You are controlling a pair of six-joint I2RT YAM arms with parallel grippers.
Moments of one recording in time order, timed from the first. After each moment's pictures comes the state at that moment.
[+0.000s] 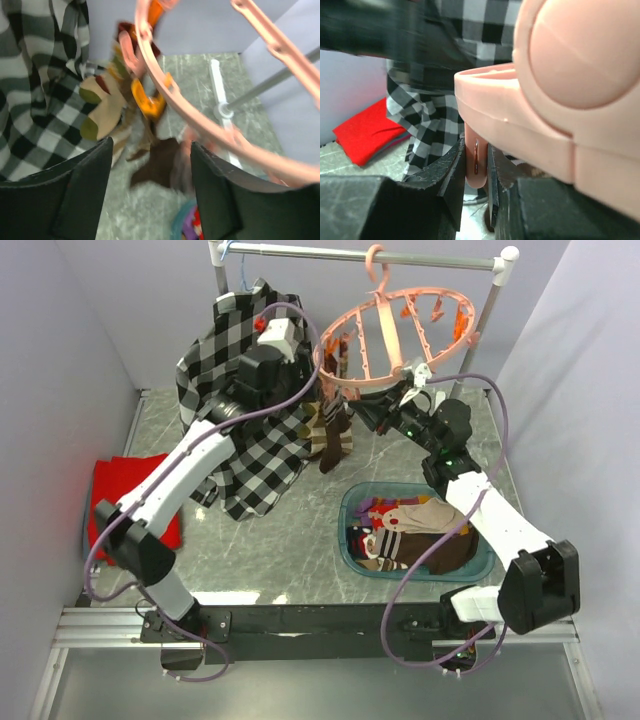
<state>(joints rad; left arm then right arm) -0.59 1.68 1.79 -0.38 -0.15 -0.41 0.31 1.30 1.02 0.52 -0.61 0.20</state>
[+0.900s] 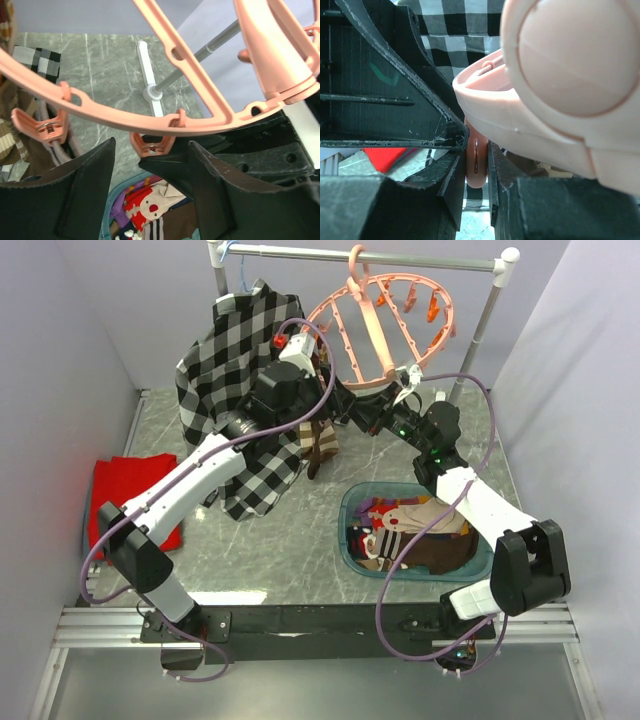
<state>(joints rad) -0.71 1.62 1.67 -0.25 -0.04 -0.63 0.32 1.41 0.99 0.67 -0.63 0.36</state>
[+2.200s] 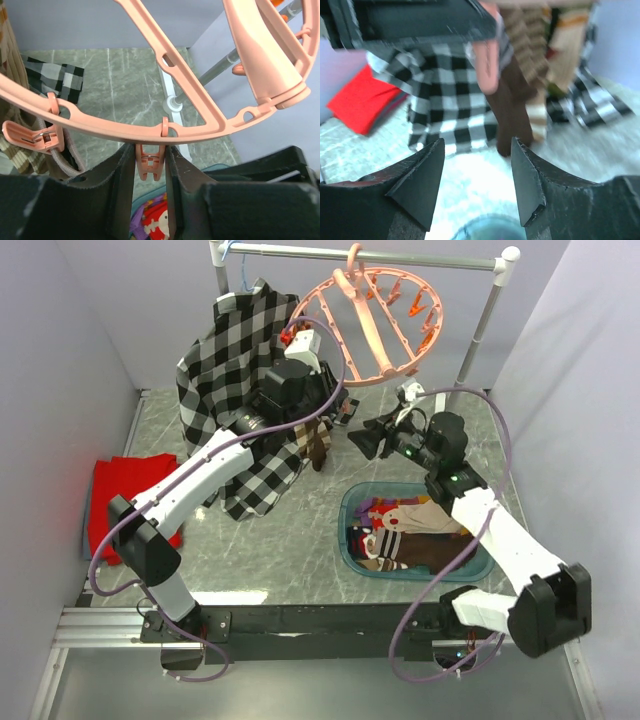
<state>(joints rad) -0.72 1.68 1.73 -0.25 -0.13 -0.55 0.35 1.20 0.93 0.24 -0.50 0.18</state>
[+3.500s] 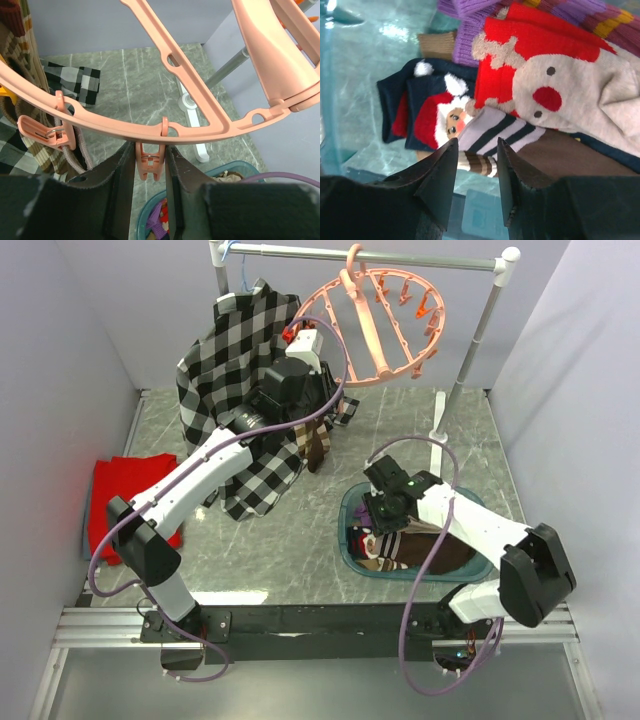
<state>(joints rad) -0.72 1.68 1.75 -0.30 -0.16 -0.47 0.61 1.36 0.93 -0.81 0.04 0.30</state>
